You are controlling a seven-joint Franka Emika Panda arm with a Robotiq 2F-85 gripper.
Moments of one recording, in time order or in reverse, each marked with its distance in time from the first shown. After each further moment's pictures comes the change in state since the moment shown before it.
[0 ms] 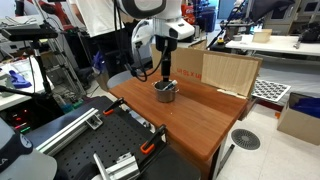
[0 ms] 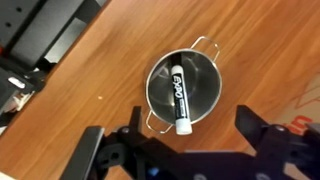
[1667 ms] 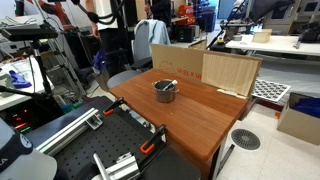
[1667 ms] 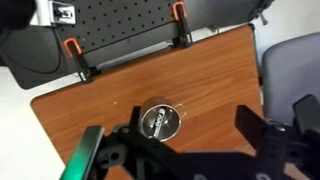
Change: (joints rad) arm 0.001 -0.653 0.018 -0.180 -0.117 -0.512 -0.341
